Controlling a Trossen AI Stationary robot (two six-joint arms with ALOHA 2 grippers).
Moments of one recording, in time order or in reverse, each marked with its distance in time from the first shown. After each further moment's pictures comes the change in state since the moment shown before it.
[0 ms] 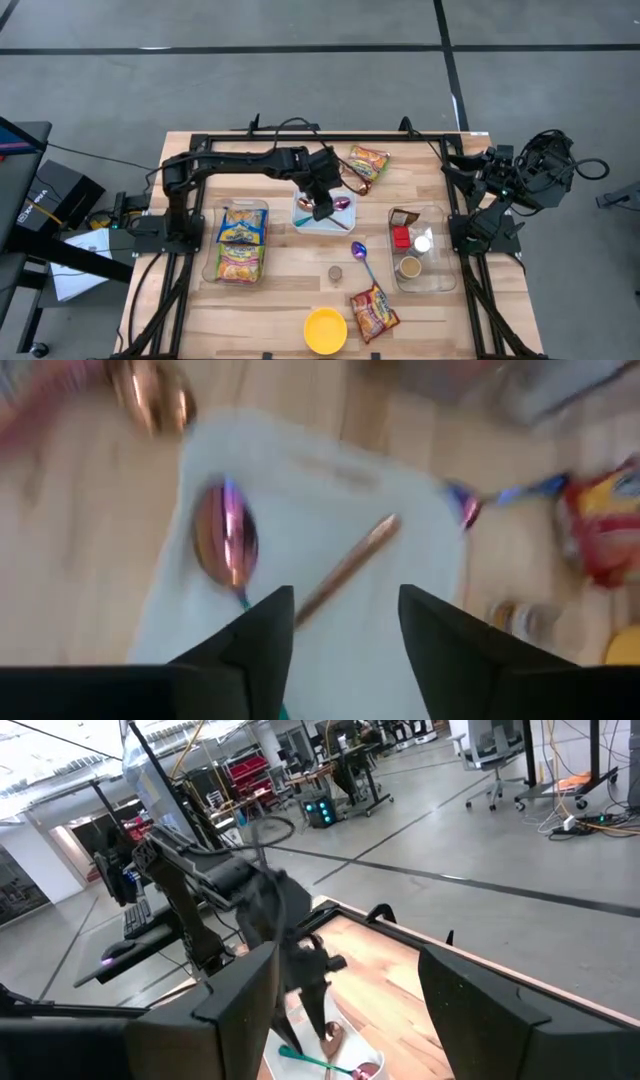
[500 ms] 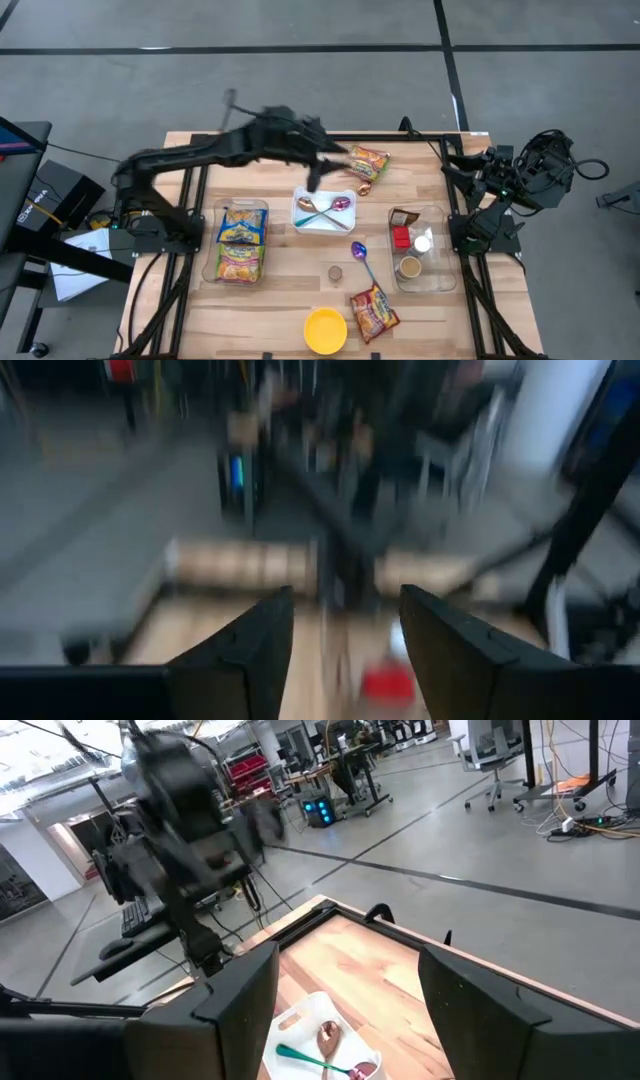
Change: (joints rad) left arm 0.000 -0.358 0.000 0.481 -0.045 0.055; right arm 0.000 0.000 0.000 -0.009 0.000 0.000
